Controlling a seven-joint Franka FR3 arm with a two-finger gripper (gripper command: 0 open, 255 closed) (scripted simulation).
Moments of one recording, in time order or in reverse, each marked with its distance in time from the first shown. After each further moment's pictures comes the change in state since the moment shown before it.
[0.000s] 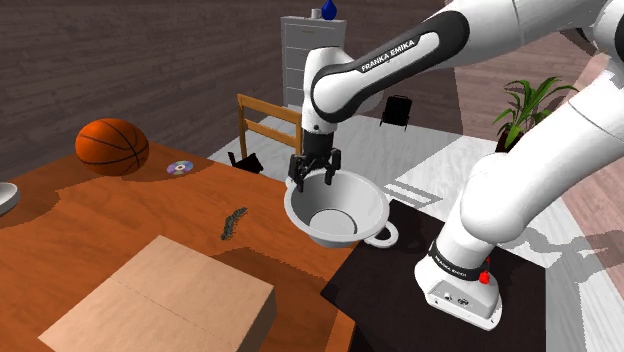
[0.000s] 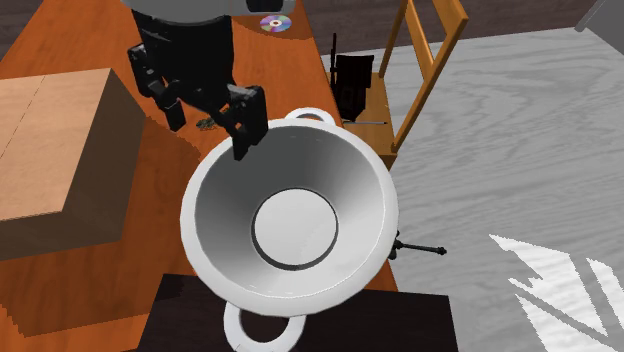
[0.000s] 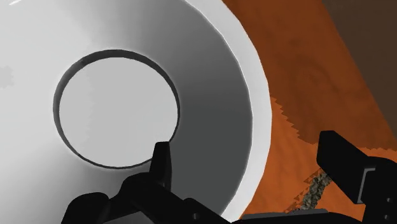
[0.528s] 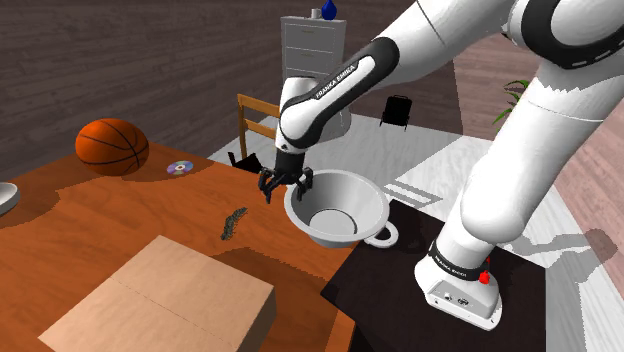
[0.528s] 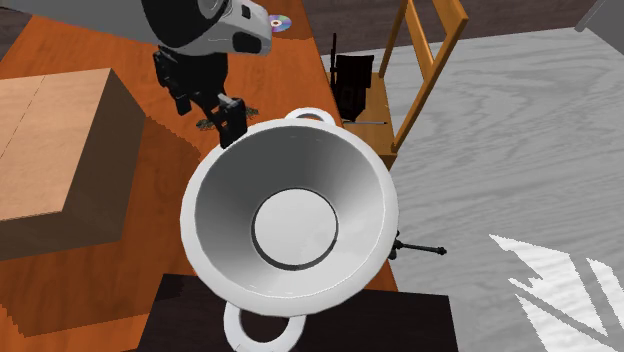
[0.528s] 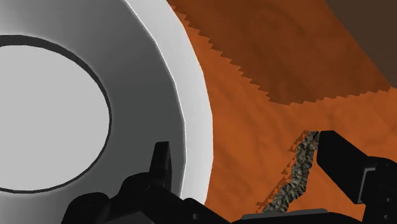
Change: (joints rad) arm 0.011 0.300 0.056 0.103 0.092 0.290 0.169
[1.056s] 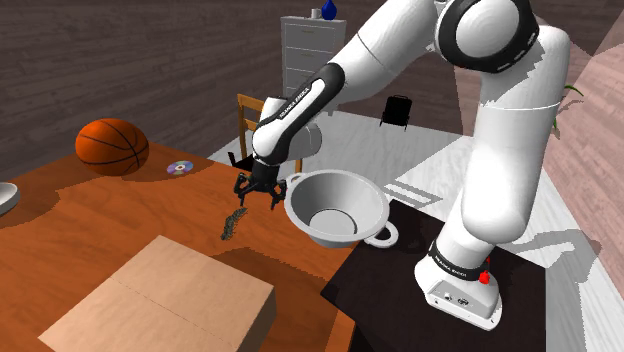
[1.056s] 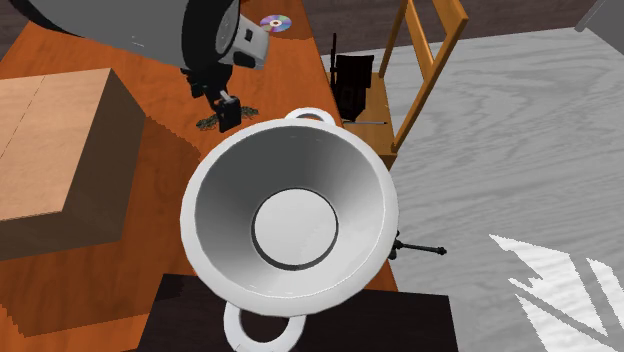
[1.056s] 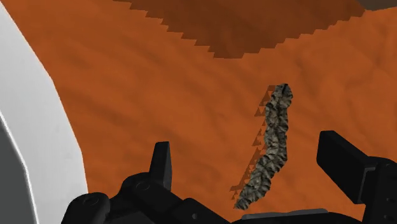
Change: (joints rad) arm 0.021 0.305 0.004 0.193 0.038 0.216 0.155
